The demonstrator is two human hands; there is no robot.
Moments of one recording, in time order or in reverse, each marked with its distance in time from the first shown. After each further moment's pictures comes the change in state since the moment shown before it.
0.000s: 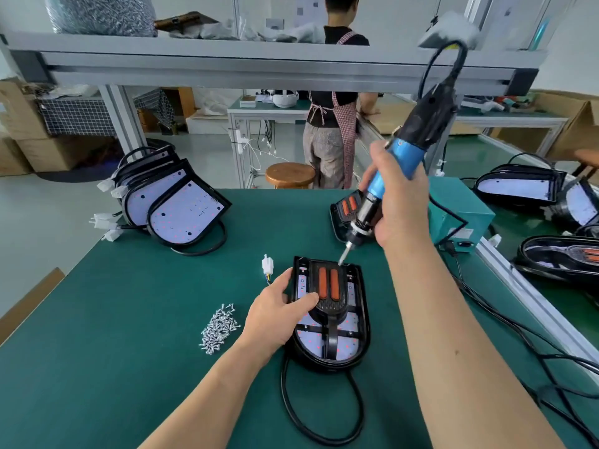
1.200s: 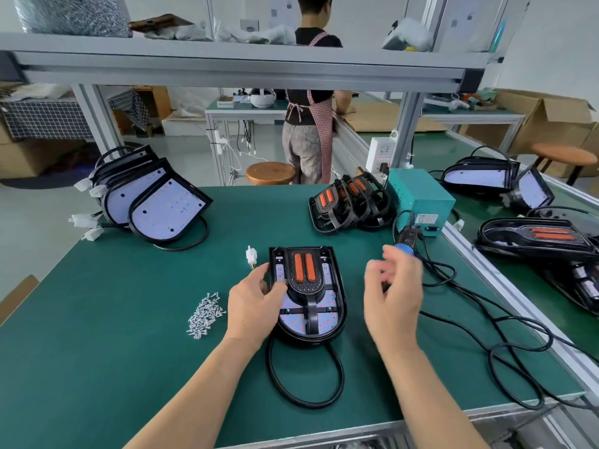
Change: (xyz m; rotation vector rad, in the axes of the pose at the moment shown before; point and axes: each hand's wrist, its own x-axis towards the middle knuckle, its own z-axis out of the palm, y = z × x) left_hand -0.009 -0.005 0.009 0.067 0.317 0.155; right_hand -0.129 0.057 -0.100 -0.859 0.228 -0.298
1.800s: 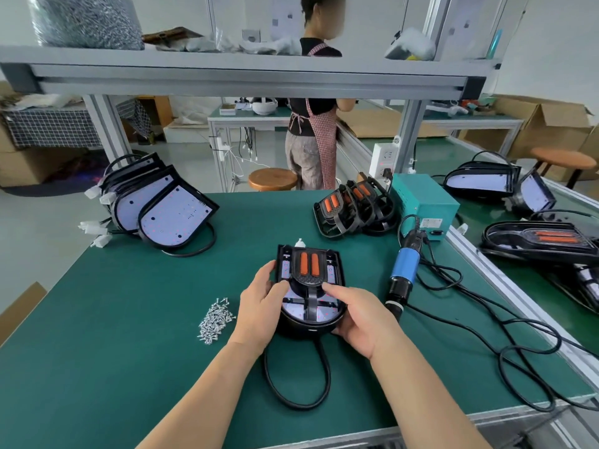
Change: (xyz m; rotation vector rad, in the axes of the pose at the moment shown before) left_hand 0.002 -0.005 -0.009 -0.324 -0.148 -0.046; right_hand -0.008 -0.031 0.032 0.668 -0.658 1.104
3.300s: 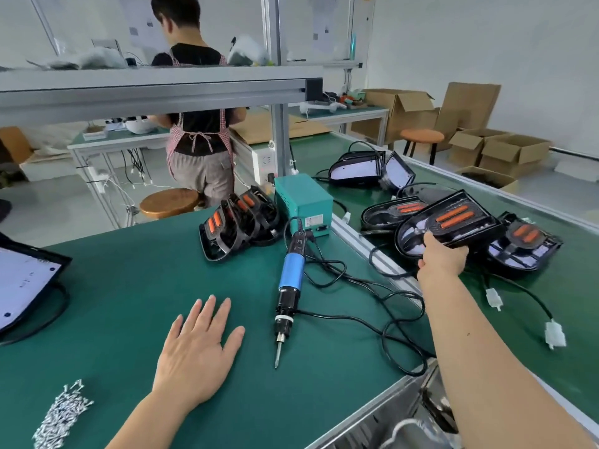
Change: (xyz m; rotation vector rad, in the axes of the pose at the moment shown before) left_hand 0.022 -0.028 0.067 1.364 -0.316 0.315; right_hand -0.012 -0.123 -0.283 0.360 1.170 -0.567
